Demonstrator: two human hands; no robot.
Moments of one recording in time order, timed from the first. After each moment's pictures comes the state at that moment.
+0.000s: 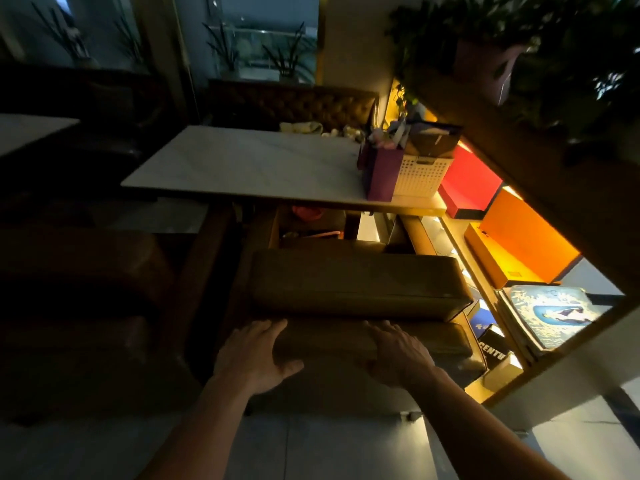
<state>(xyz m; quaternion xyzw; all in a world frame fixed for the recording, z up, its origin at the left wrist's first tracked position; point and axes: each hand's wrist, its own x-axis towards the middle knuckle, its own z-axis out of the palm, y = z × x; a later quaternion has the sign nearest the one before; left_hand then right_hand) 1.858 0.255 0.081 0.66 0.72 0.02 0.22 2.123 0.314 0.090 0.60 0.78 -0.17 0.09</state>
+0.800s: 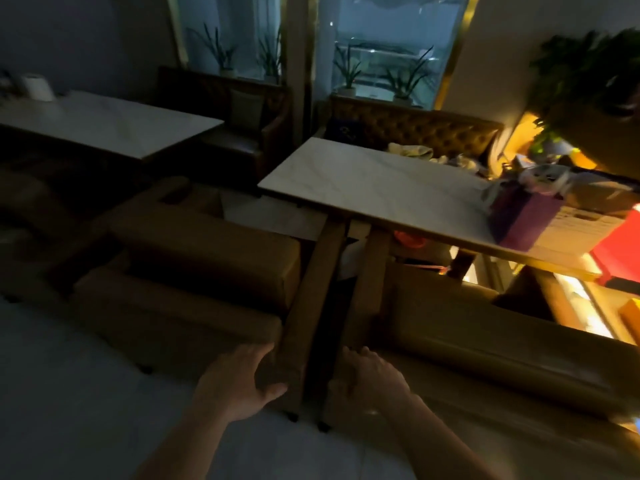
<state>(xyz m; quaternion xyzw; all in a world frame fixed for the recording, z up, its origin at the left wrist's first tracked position) 1.574 0.147 0.086 0.52 0.81 0.09 0.26 1.798 0.288 0.071 0.46 0.85 -0.22 0.14</state>
